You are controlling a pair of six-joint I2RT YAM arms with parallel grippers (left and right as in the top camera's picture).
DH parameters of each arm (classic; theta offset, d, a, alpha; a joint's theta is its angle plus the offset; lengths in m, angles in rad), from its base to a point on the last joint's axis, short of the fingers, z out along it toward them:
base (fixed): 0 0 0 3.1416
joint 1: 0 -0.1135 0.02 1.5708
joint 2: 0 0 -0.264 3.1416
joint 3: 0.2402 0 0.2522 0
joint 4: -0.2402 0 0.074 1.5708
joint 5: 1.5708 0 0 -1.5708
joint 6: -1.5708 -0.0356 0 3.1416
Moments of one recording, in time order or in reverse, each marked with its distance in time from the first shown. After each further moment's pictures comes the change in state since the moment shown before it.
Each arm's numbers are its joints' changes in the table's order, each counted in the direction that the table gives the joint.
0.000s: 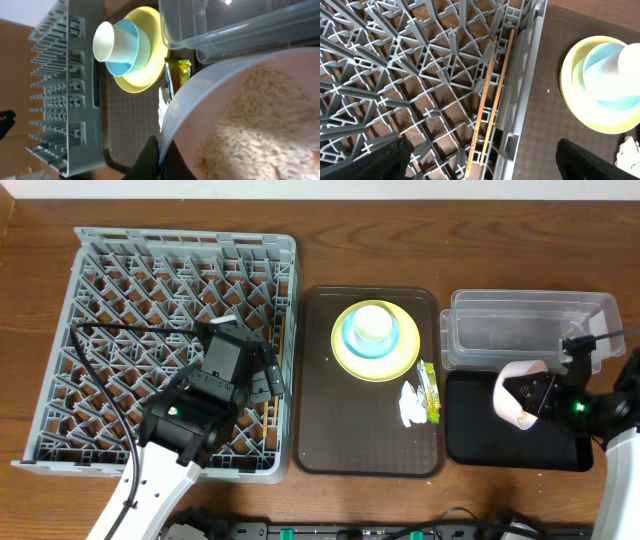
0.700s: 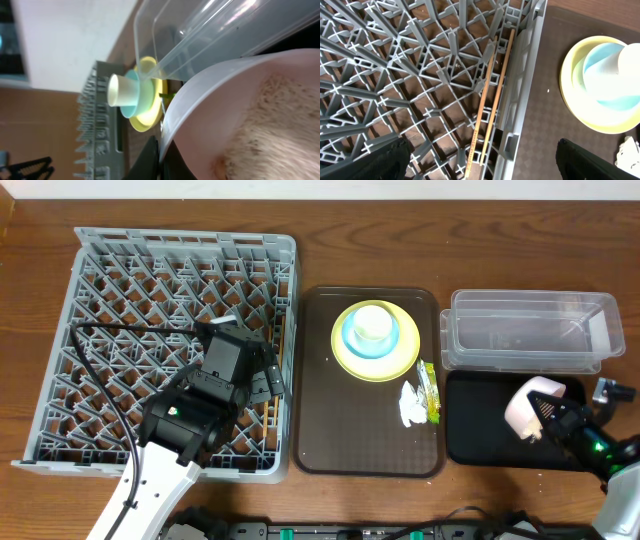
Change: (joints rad) left arm 0.000 0.000 0.000 0.000 0.000 0.000; right arm 0.389 0.011 -0.289 0.237 -0.322 0.008
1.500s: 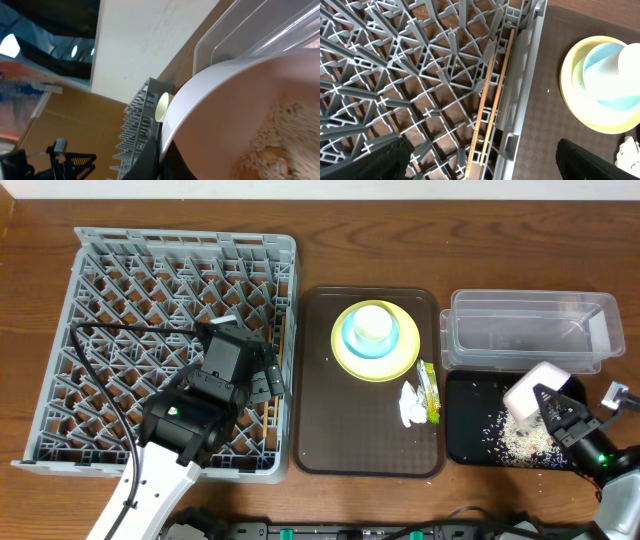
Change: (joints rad) left arm 0.000 0.000 0.000 0.000 0.000 0.000; right arm 0.061 0.000 -0.086 0.131 -0.328 0.039
